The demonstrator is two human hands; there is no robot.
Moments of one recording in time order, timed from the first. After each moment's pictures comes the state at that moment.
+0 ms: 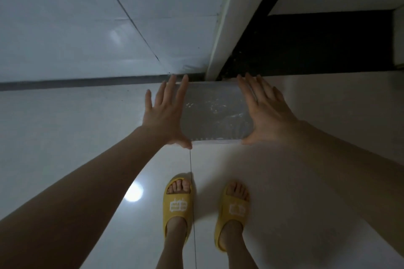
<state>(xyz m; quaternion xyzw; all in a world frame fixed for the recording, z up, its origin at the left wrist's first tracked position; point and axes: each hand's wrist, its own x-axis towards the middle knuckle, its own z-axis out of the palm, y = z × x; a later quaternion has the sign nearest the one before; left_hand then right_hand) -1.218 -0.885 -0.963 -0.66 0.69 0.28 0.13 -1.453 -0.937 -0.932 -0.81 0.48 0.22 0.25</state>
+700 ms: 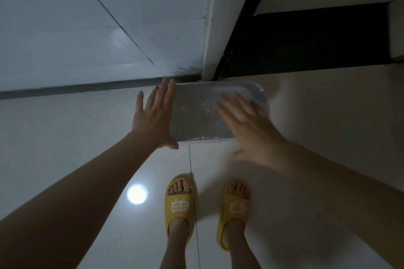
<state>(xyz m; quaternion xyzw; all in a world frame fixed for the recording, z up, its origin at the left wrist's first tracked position) -1.211 -0.880 -0.959 -0.64 0.71 0.21 0.19 -1.444 -0.899 -0.921 -0.85 0.41 0.22 0.24</state>
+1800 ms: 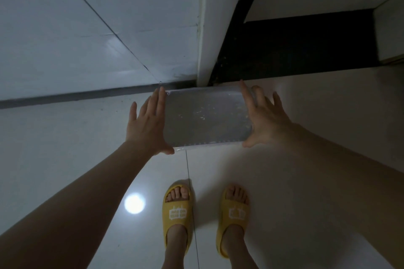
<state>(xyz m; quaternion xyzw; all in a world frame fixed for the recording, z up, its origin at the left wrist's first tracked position) -1.207 -0.874 -0.965 -0.66 0.70 0.21 0.19 -1.474 -0.931 -0.938 -0.77 0.53 0.22 0.28</state>
